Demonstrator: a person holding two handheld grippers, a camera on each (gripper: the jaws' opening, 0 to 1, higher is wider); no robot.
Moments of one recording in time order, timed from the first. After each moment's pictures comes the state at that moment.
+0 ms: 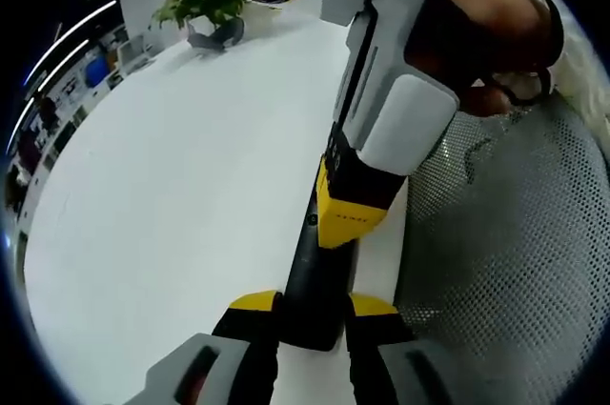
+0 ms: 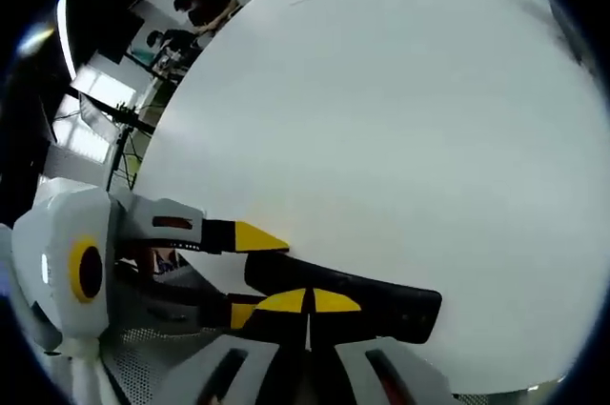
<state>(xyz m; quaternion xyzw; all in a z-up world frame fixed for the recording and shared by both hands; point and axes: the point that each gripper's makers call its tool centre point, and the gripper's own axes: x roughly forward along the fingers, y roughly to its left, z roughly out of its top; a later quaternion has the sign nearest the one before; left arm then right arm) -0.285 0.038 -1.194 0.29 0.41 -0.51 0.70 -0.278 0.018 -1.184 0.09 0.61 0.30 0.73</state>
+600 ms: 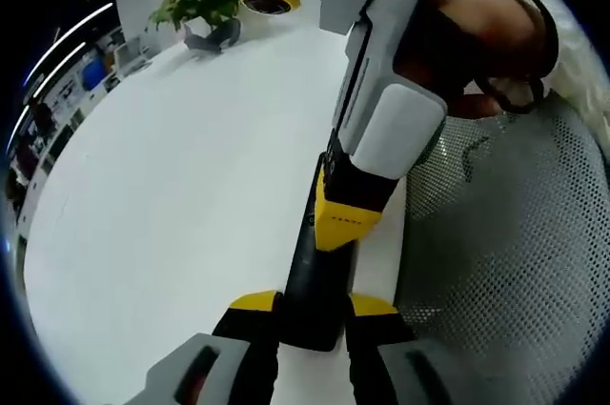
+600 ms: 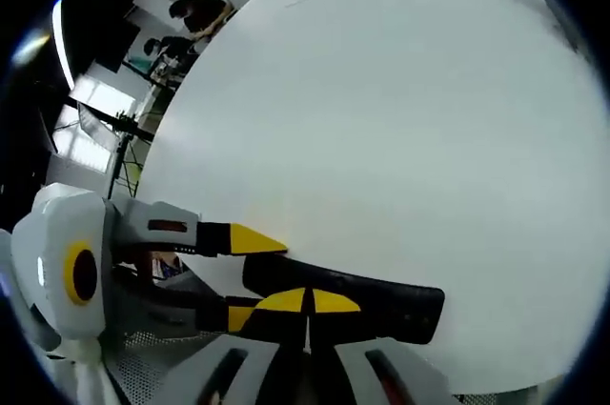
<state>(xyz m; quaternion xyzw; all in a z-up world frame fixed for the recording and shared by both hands) -0.284 0.037 -1.194 0.29 0.41 -0.51 0.70 -0.276 0.014 -1.188 0.11 0.61 0.29 0.73</state>
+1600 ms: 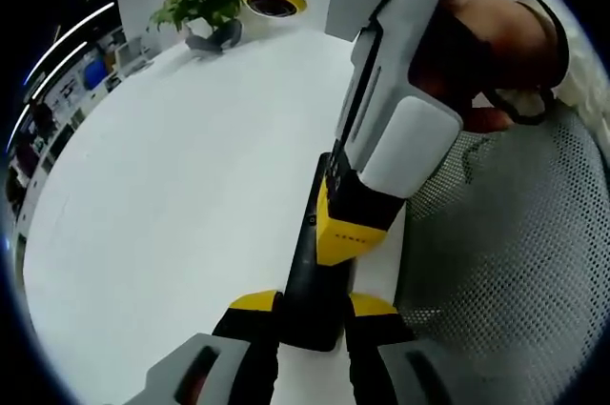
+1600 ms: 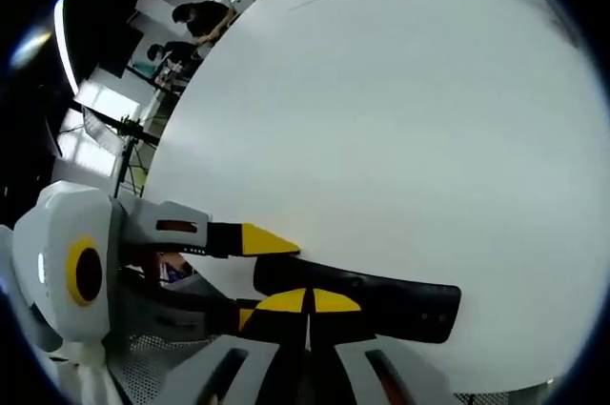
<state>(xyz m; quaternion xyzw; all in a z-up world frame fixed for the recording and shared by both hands) -0.284 0.038 -1.194 0.28 0.41 -0.51 0.70 -0.280 0.025 -1.186 0.12 0.60 0.30 0.73</state>
